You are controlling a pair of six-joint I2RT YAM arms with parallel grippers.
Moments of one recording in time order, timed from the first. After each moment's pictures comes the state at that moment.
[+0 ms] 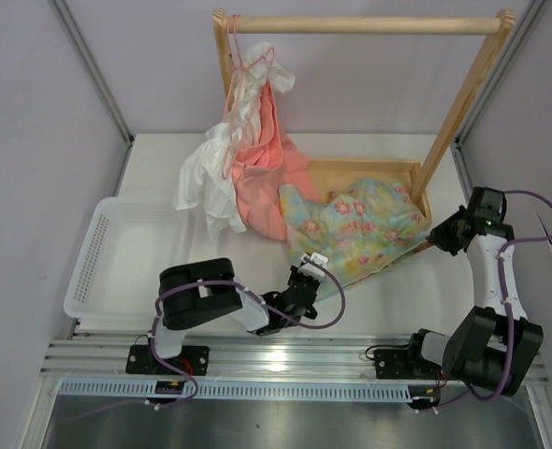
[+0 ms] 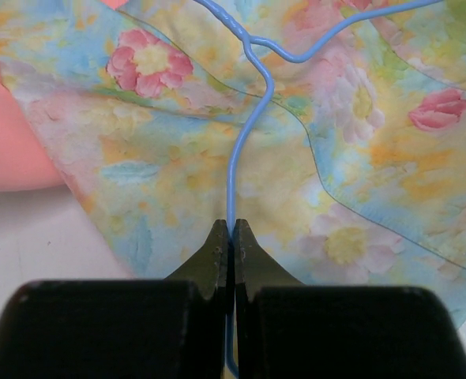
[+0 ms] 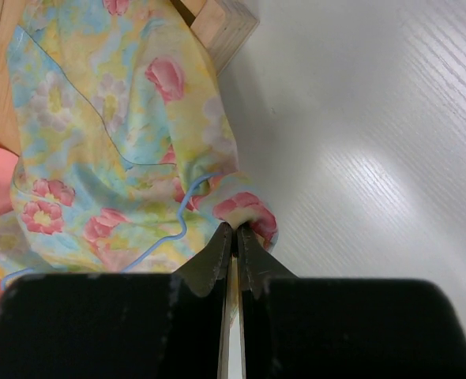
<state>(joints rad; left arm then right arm) -1.27 1.96 0.68 0.99 -0.87 -0.13 -0.32 1.21 0.94 -0.68 -0.12 0.63</state>
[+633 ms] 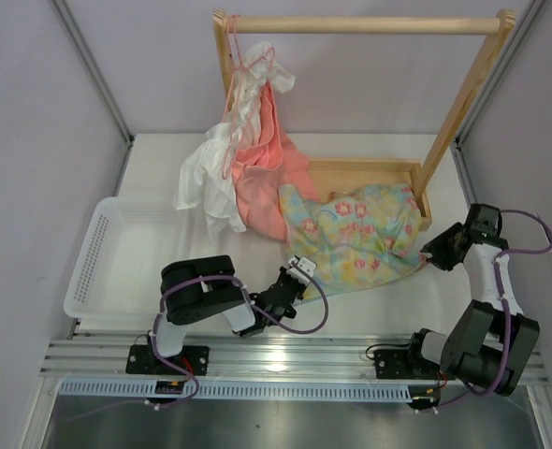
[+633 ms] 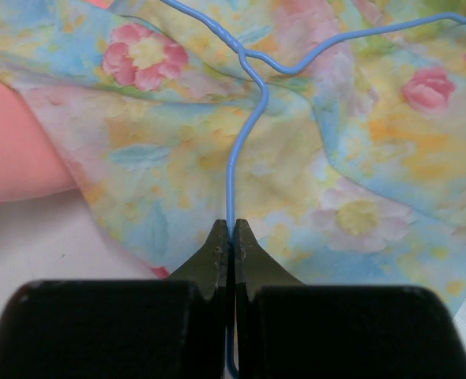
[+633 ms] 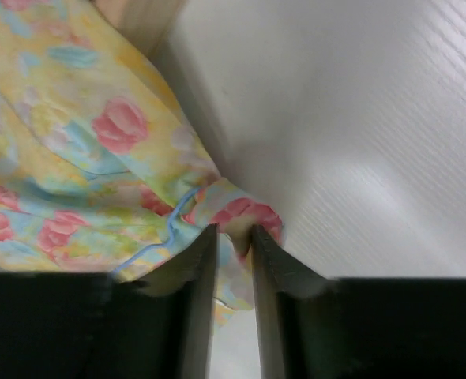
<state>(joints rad) -1.20 1.98 0.51 1.29 -0.66 0.01 -0.37 1.22 0.82 -0.62 -0.17 0.62</state>
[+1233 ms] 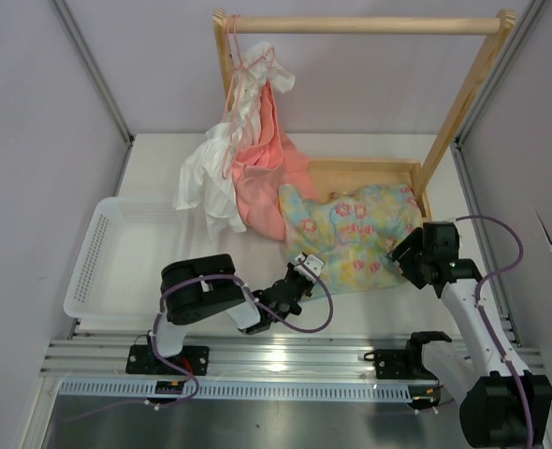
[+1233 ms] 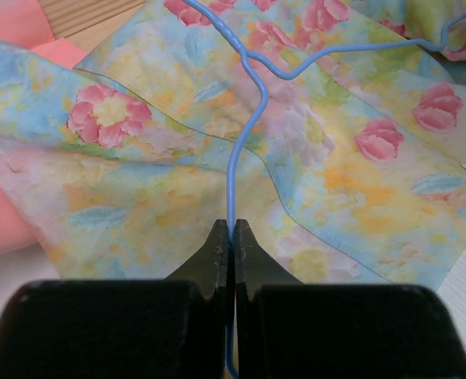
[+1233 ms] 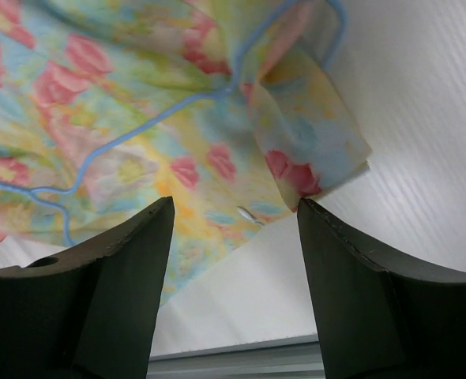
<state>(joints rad) -1.20 1.98 0.57 1.29 -0.60 0.04 0.04 0.92 0.64 -0.62 0.00 0.82</state>
